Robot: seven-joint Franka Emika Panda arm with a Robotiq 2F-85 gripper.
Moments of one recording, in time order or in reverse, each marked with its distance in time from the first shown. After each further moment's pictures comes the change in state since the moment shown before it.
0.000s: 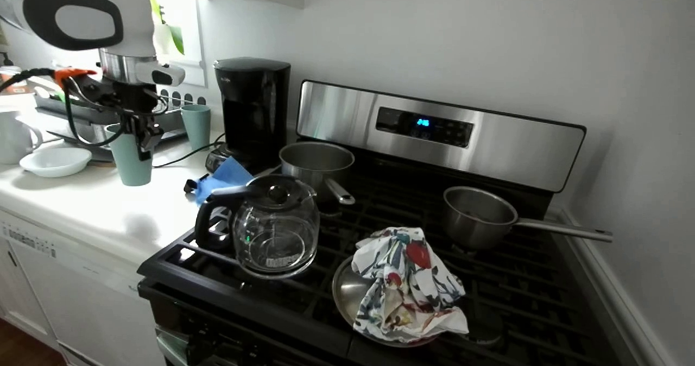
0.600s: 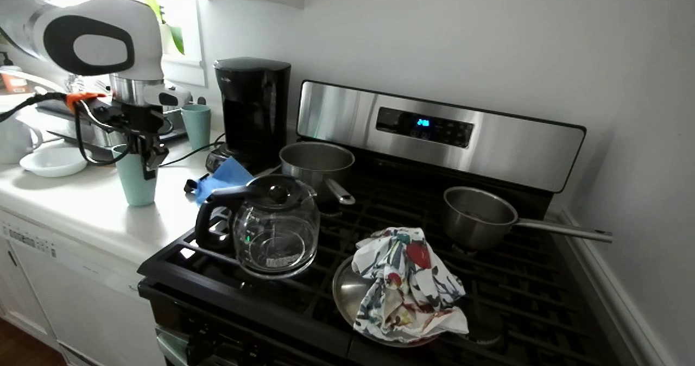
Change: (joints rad) arm 0.001 0.085 0.000 -0.013 -0.057 0.052 0.039
